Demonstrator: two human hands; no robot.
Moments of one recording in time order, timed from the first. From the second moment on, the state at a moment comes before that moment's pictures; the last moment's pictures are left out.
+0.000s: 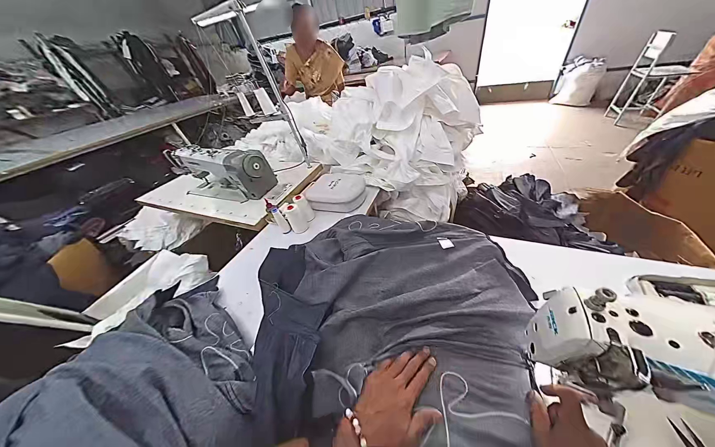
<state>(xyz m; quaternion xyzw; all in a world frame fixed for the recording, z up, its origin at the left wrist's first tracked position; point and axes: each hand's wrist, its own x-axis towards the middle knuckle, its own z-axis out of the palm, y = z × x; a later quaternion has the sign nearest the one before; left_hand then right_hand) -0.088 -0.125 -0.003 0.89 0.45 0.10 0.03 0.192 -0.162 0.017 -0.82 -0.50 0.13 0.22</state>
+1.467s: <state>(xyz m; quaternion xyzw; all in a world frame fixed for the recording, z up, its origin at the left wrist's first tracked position) -0.039 -0.068 0.072 0.92 0.35 -0.09 0.14 0.203 -0.156 0.011 -0.81 -0.54 0.11 0.19</state>
